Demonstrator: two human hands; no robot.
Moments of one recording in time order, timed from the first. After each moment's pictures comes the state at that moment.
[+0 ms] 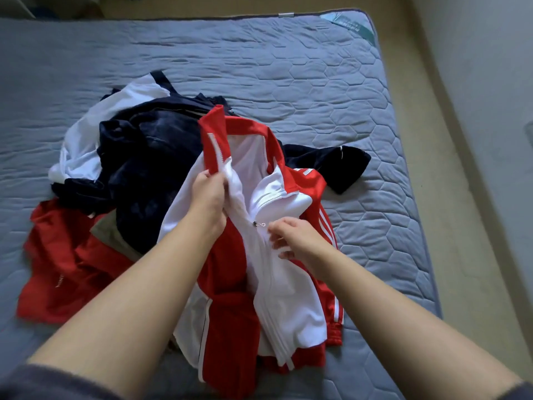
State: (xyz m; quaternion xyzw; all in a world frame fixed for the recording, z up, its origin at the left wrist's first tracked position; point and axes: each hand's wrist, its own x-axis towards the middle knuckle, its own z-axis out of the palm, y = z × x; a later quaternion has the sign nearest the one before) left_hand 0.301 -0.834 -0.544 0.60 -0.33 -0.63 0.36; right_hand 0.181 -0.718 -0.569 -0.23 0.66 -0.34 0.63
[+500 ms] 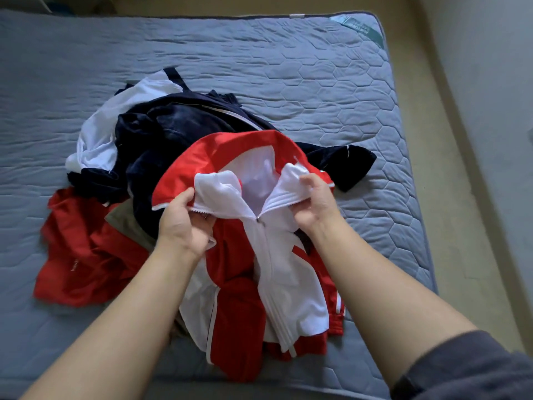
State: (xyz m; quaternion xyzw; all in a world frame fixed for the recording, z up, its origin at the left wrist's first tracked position) left_hand 0.368 -0.790 -0.508 0.52 -0.12 -0.72 0.44; right_hand 0.182 -0.760 -0.543 0.10 0.47 -0.64 0.60
